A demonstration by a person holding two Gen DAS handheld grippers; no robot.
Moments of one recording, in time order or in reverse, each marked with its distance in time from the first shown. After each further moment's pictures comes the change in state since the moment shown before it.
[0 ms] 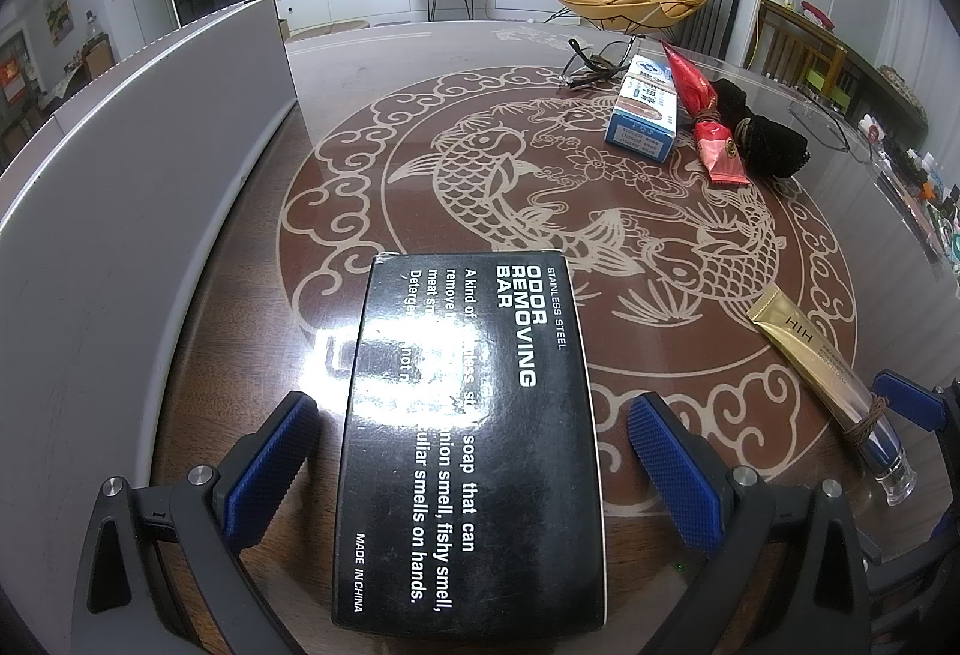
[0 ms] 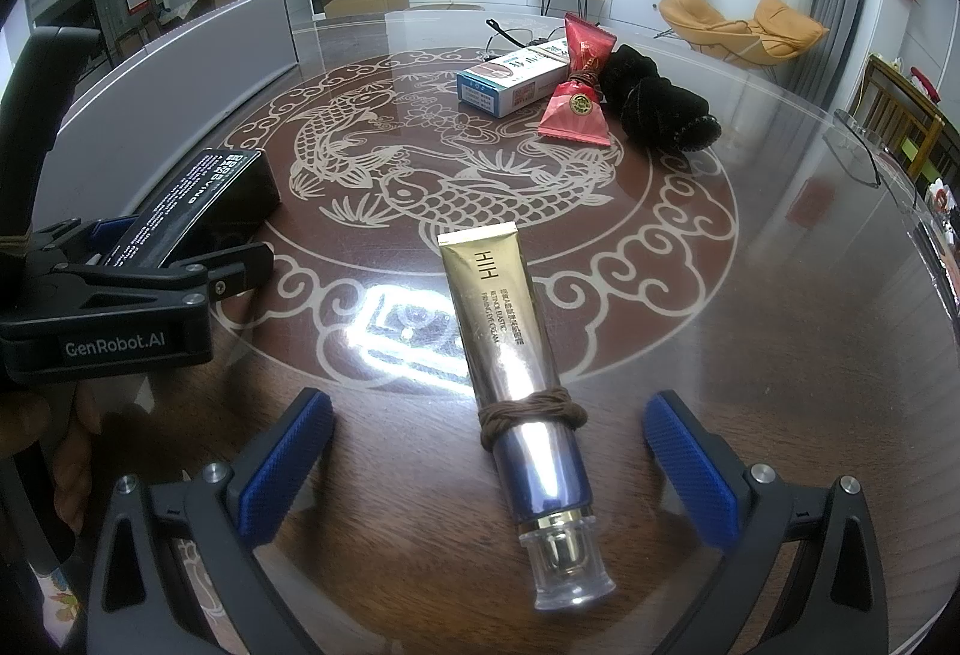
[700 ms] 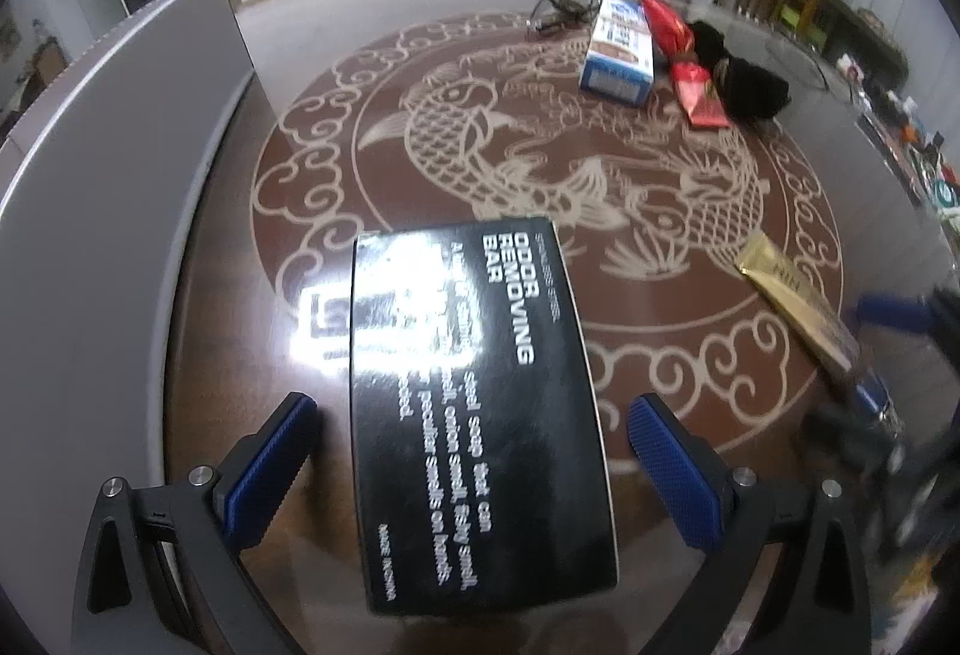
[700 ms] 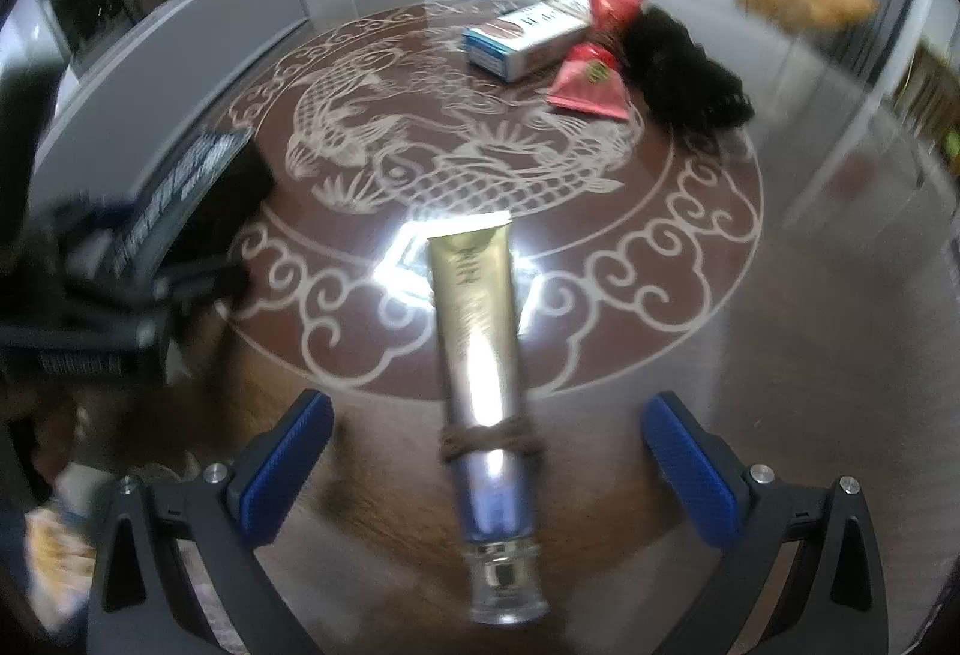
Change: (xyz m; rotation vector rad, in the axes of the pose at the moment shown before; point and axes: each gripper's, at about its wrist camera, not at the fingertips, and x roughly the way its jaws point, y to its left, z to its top) left arm 0.002 0.001 0.010 0.096 0.169 -0.055; right arm 0.015 -0.026 0.033 -0.023 0.201 0.116
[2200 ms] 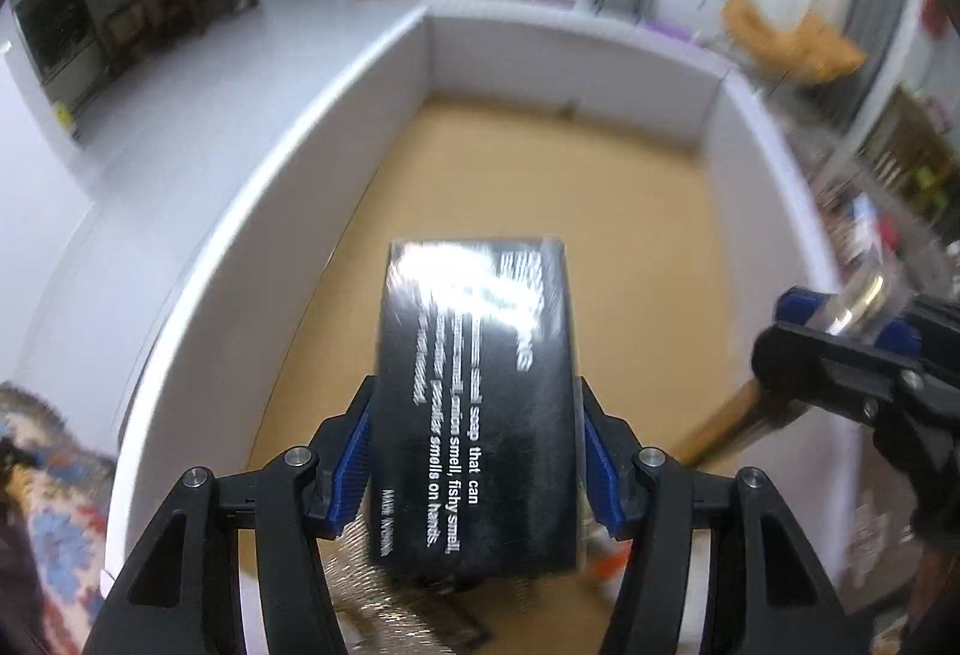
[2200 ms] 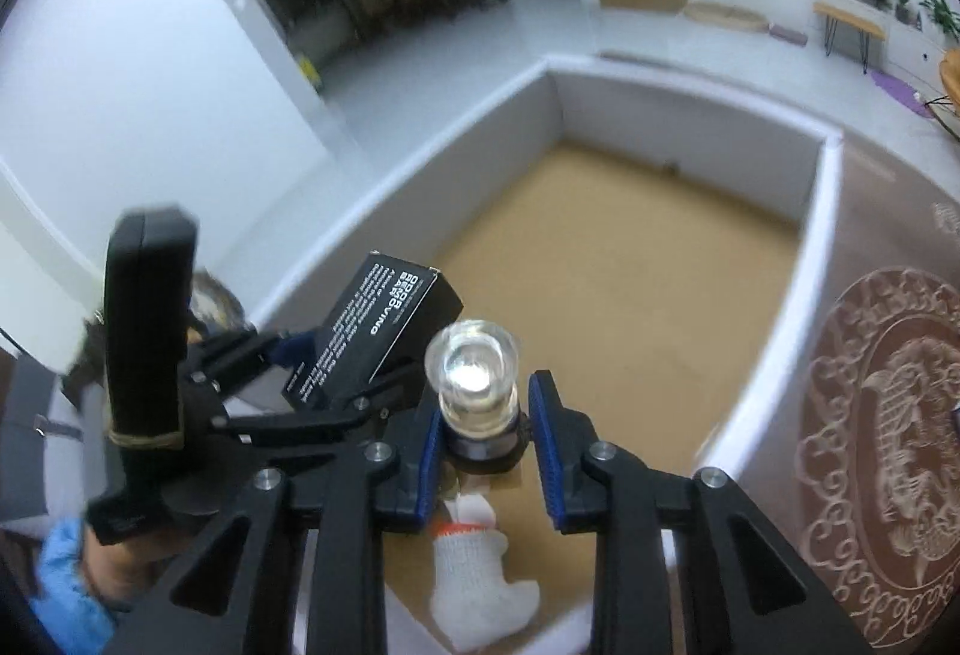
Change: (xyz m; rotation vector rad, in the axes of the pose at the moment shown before) left arm -0.134 0.284 -0.066 -0.377 -0.023 0.212; right arm -0.024 0.367 0.132 -0.282 -0.094 0.421
